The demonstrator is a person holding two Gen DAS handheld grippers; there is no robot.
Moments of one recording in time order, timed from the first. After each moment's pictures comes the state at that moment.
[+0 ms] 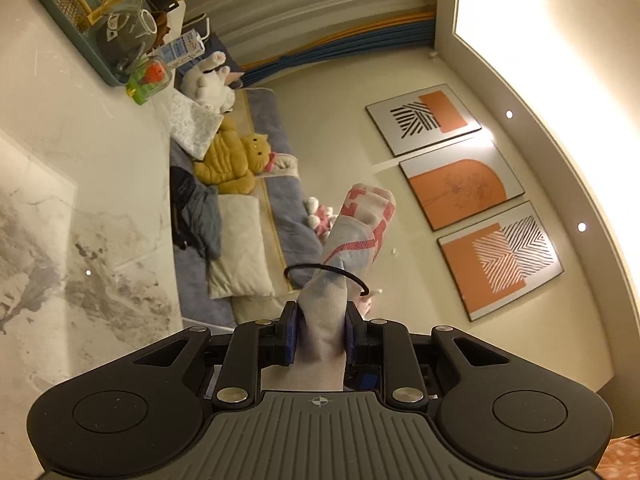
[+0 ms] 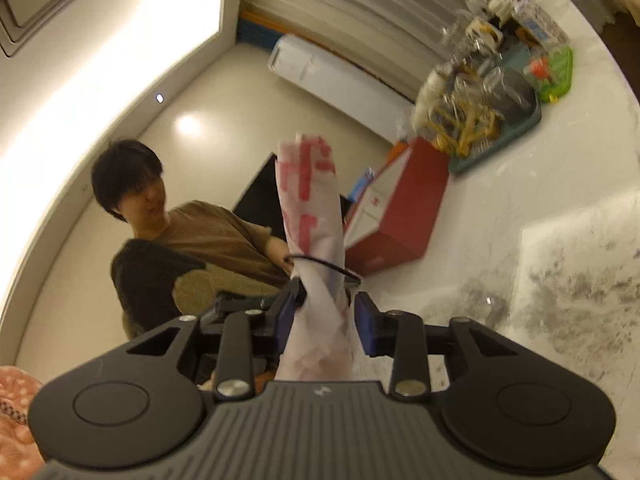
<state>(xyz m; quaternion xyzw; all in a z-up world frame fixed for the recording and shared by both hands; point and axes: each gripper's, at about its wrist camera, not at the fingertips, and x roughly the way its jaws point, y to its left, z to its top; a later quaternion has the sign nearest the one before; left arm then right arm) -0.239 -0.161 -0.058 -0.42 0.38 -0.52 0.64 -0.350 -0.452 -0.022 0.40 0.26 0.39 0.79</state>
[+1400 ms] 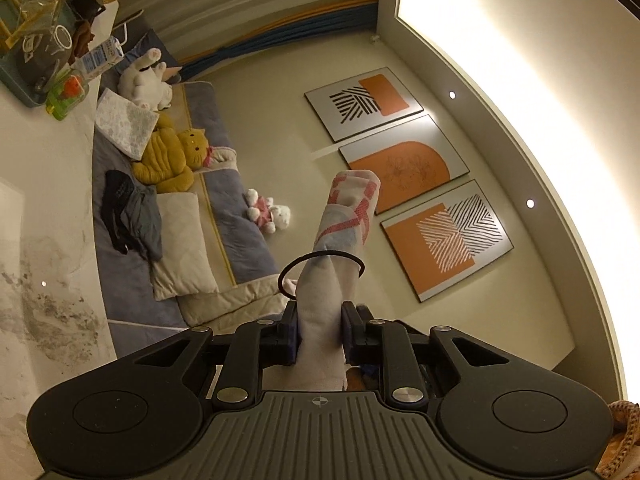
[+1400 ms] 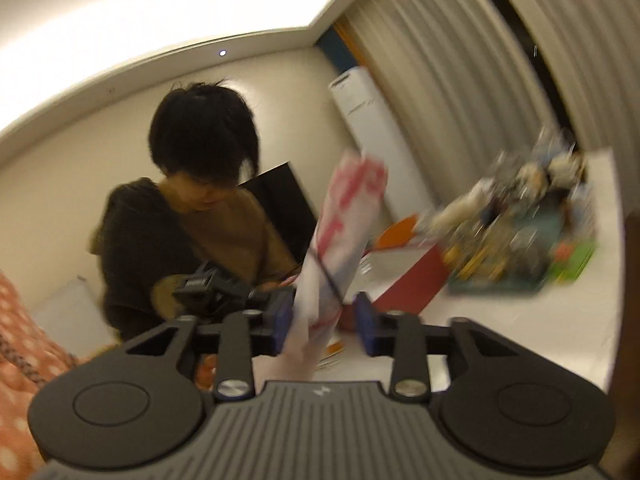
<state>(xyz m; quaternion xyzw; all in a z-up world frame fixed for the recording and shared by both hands) -0.238 -0.163 0.009 -0.41 0.34 -0.58 0.61 -0.415 -0.431 0.116 0.13 0.16 0.35 0.91</state>
